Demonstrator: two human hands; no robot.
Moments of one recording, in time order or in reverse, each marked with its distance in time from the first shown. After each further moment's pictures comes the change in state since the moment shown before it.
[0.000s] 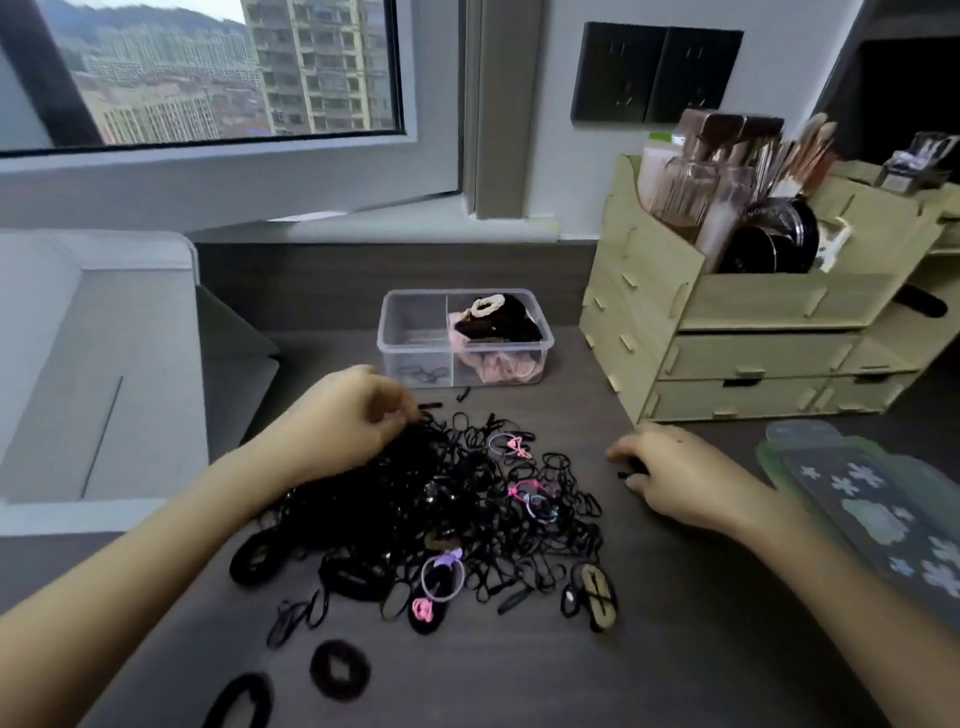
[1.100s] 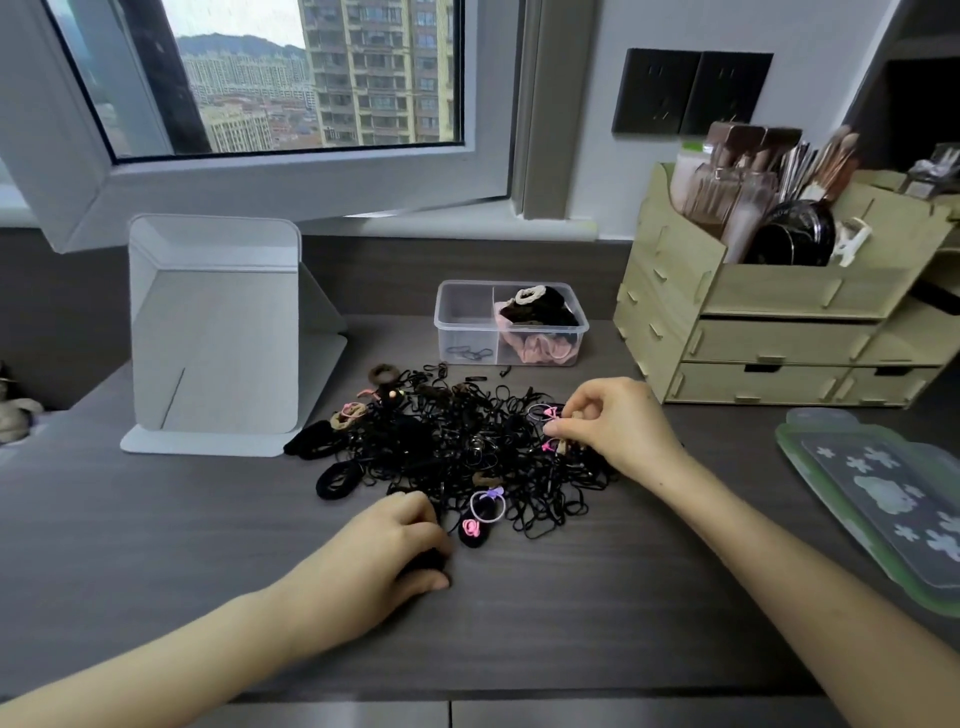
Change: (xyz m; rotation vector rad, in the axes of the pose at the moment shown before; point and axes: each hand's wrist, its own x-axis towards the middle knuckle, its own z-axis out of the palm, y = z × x) left_hand -0.135 -0.018 0.064 0.072 -0.122 0.309; right_hand -0.008 -0.069 0.009 0.649 0.406 -0.155
